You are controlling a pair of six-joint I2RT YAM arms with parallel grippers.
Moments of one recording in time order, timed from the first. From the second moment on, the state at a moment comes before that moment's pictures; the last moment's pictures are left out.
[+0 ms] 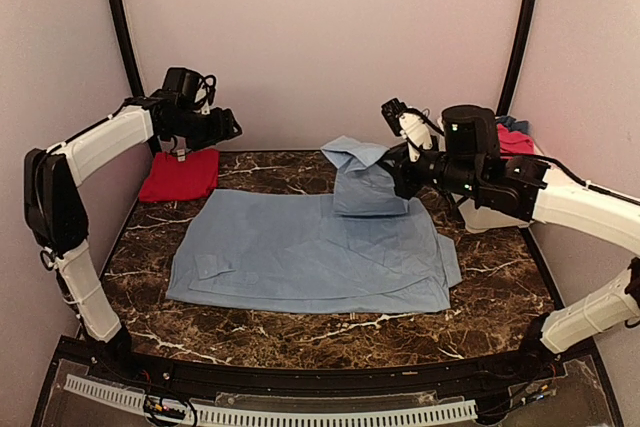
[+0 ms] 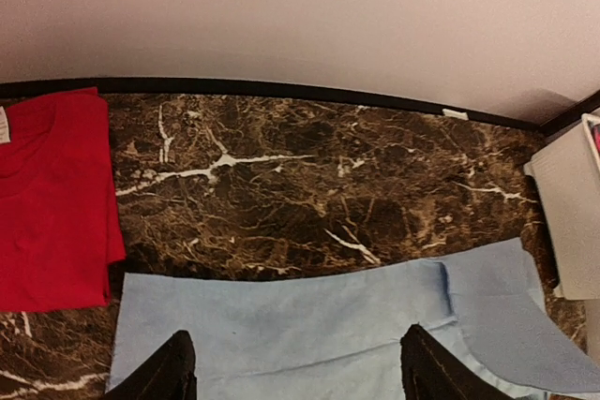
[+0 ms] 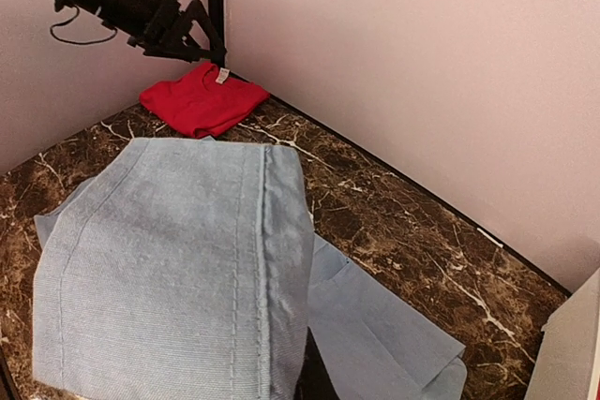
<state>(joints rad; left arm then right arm) -0.29 1.76 1.65 -0.55 0.13 -0.43 0.83 1.28 1.11 -0.16 0.08 -0.09</state>
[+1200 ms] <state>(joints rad) -0.19 2.42 2.10 -0.94 0.04 0.56 0.75 1.24 1.16 -0.23 -0.05 -0.02</state>
